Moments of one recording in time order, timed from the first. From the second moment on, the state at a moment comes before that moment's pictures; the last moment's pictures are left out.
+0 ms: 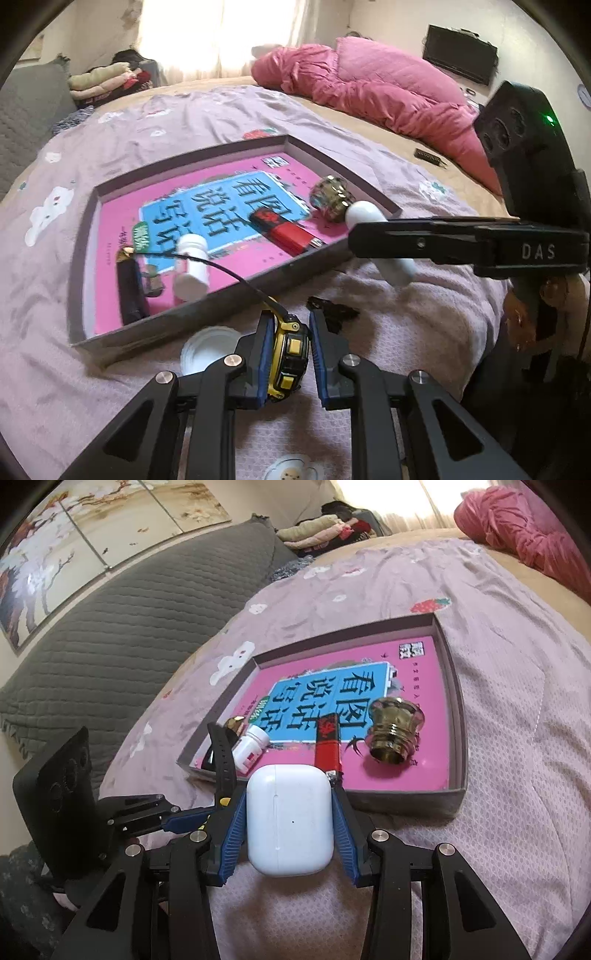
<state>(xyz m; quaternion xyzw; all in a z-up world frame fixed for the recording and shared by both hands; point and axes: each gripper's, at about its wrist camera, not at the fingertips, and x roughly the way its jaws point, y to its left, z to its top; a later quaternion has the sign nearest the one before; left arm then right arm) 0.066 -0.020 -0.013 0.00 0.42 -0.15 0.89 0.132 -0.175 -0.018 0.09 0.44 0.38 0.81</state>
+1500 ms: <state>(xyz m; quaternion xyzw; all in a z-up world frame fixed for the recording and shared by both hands) 0.104 0.020 0.011 0.04 0.33 -0.05 0.94 0.150 -0.172 0.000 0.09 0.38 0.33 0.86</state>
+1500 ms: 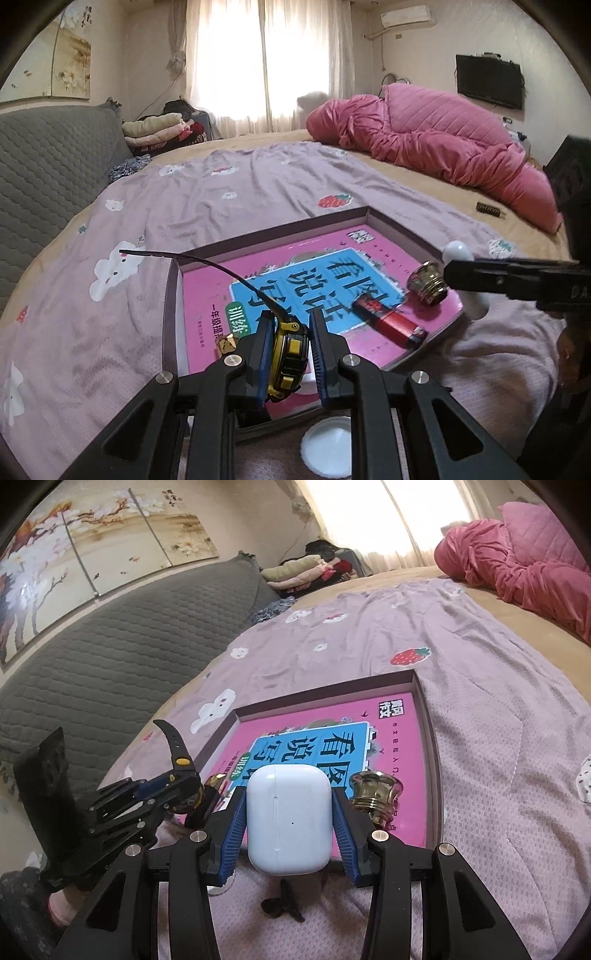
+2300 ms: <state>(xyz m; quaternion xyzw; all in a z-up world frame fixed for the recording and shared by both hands) 0.123 0.010 -0.015 0.07 0.37 -0.02 0.93 0.158 -0.144 -0.013 0.03 0.39 0.32 0.86</state>
